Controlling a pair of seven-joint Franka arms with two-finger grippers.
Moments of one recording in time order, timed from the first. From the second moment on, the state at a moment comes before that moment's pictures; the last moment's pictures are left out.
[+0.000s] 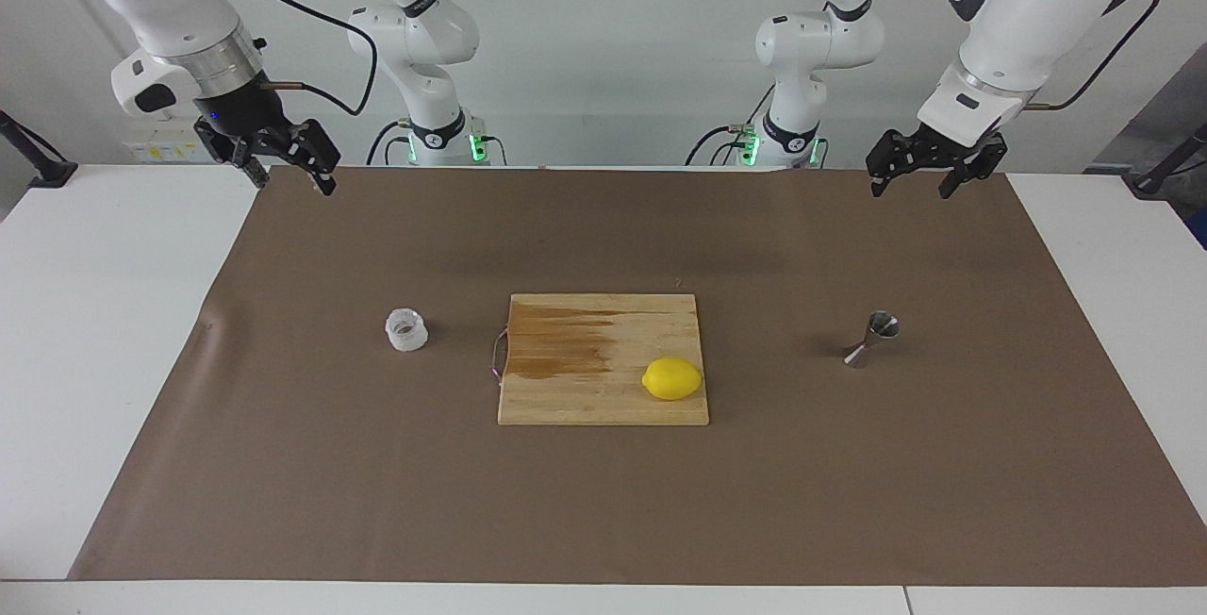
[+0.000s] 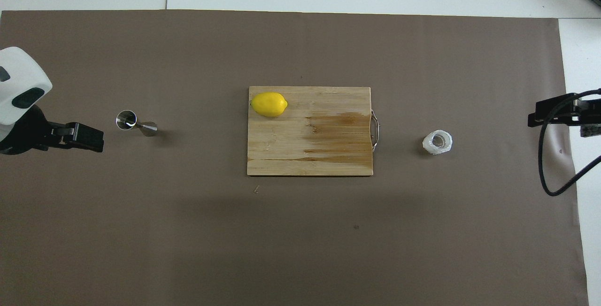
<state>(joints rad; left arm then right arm) 0.00 -0.08 -0.11 -1.71 -0.01 1.56 -0.03 -0.04 -0.03 -0.03 -1.59 0.05 1.55 0.13</state>
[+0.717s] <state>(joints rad) 0.13 -0.04 -0.09 -1.71 -0.36 1.55 -0.05 -0.04 -0.03 -0.03 -1.59 0.05 1.55 0.13</state>
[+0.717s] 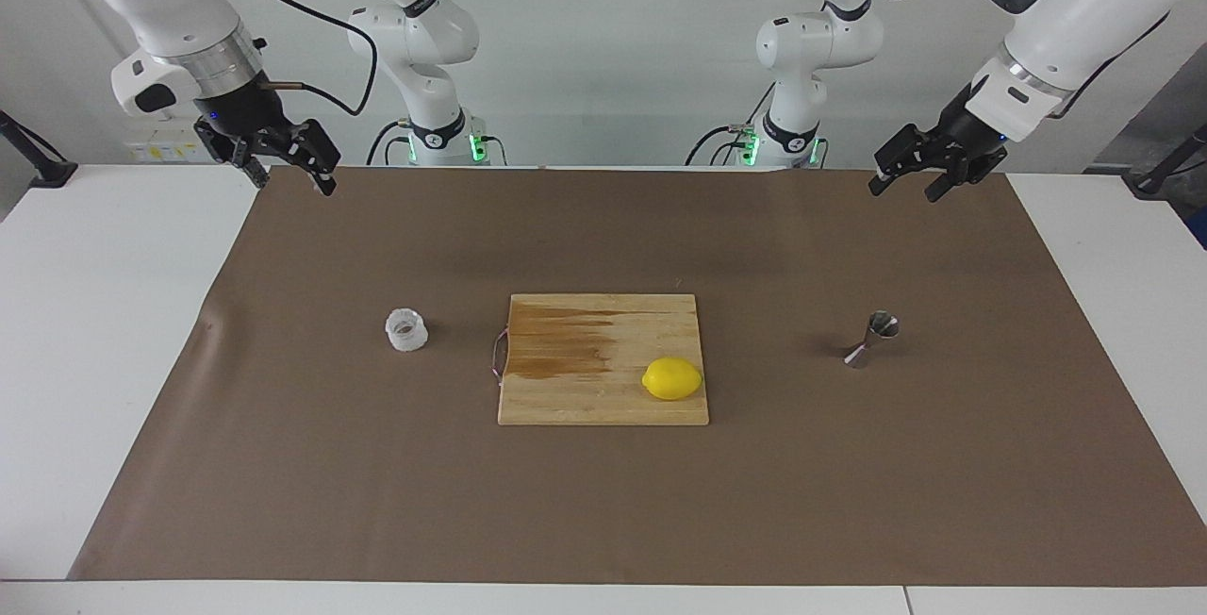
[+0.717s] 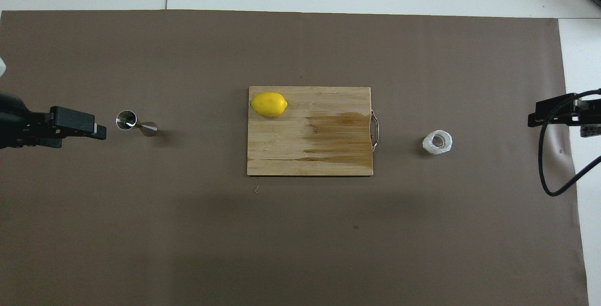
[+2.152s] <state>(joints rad) 0.32 0.45 -0.10 -1.49 -0.61 1.32 -0.24 -0.04 -0.03 -0.03 -1.59 0.05 1.55 0.13</state>
